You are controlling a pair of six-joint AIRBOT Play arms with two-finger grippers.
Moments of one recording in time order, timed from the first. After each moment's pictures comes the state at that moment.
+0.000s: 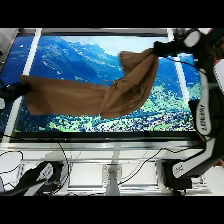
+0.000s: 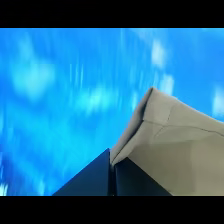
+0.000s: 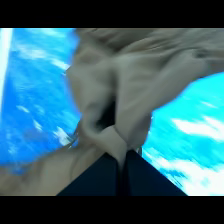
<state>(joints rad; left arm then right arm) 0.34 -0.97 0.82 1.31 -0.42 -1.39 -0.02 -1.71 1.92 -1.26 1.11 1.56</state>
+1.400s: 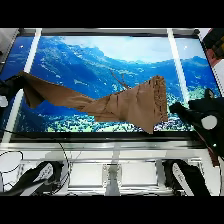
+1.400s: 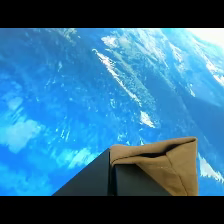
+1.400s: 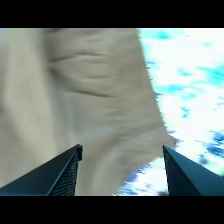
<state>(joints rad) 0.34 -1.02 0.82 1.25 -0.29 -1.41 -0.31 -0.73 0.54 -1.29 0.89 1.78</state>
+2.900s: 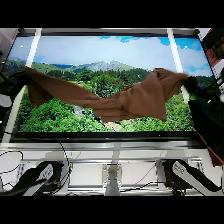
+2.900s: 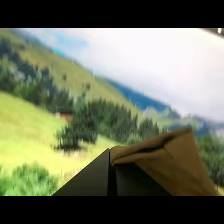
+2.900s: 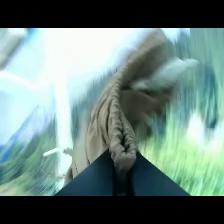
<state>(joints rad) 0.26 -0.97 0.82 1.25 -0.22 -1.41 -0.44 -1.09 0.87 -0.53 0.63 1.01</state>
